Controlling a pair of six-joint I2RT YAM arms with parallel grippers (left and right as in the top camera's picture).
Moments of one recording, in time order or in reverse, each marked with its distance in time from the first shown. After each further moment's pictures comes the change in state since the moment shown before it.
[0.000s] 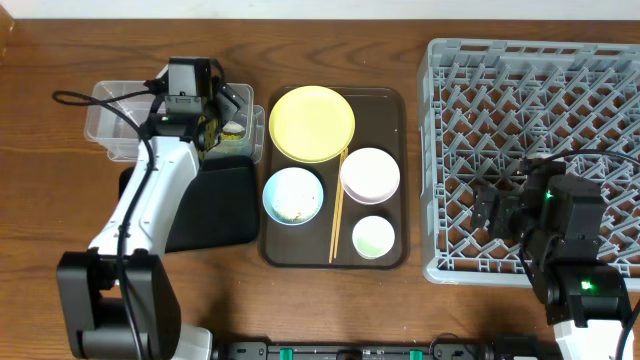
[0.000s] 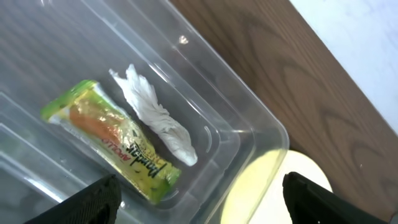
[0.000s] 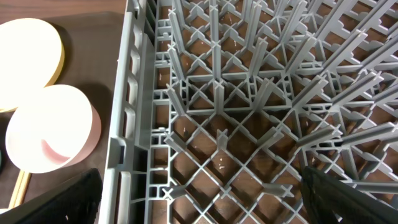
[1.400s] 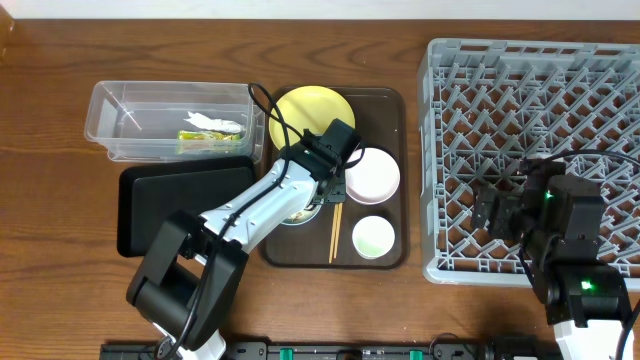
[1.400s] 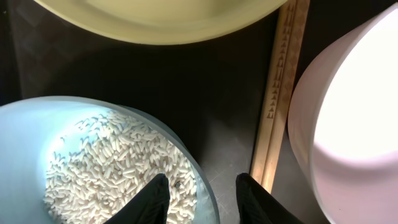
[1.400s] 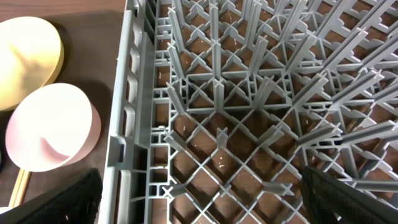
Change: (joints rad) left arm -0.557 0.181 -0.040 -0.220 0.003 0.186; right arm 0.000 0.000 0.001 -0.006 0.000 0.000
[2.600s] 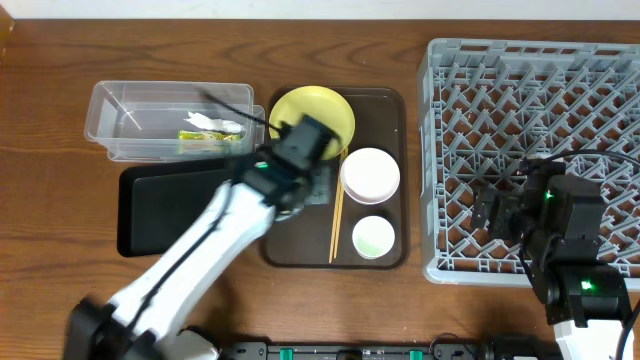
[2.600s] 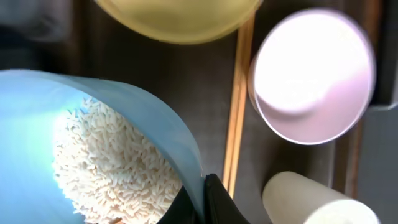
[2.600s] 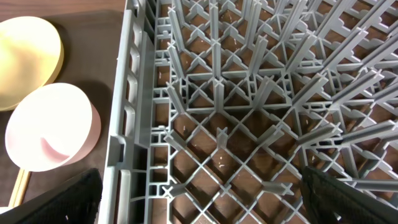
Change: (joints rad) left arm 0.062 -0.354 -0.005 -0.184 0.067 0.044; right arm 0.000 0.000 0.000 -0.001 0.000 0.000
